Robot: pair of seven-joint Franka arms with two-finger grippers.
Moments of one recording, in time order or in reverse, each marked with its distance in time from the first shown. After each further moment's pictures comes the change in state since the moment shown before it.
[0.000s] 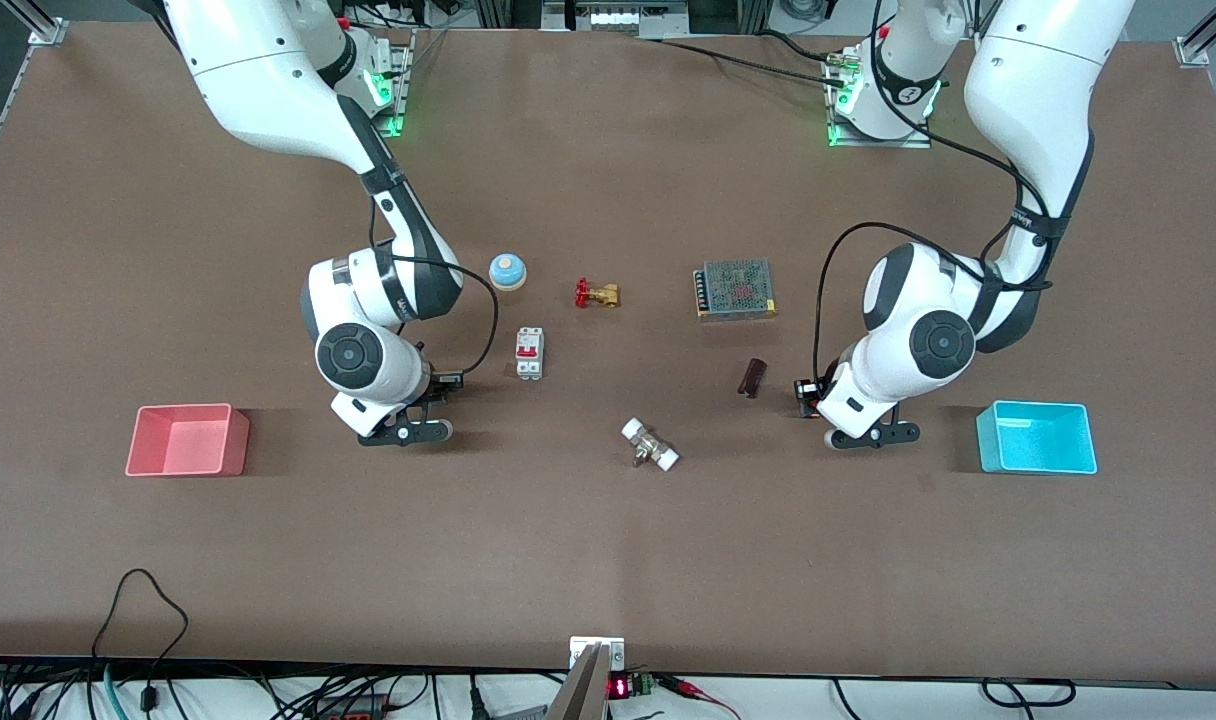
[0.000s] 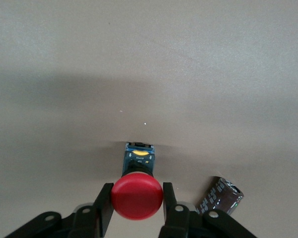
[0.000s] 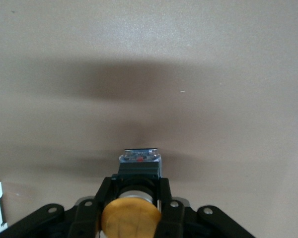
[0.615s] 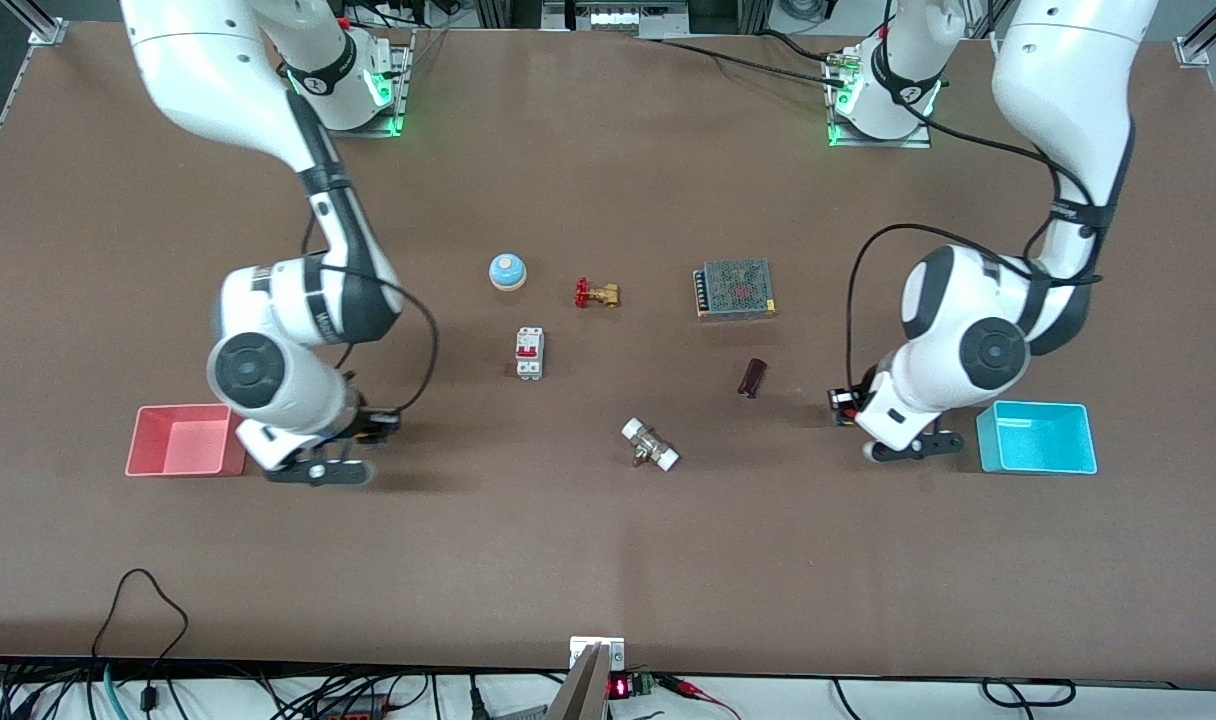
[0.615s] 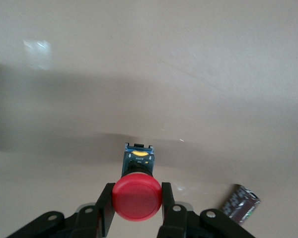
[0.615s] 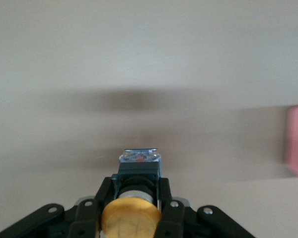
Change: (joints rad) left arm 0.026 -0.033 0.071 0.097 0.000 -0.135 0.067; right arm -0.071 -0.011 -0.134 0.167 0.000 -0.079 -0.018
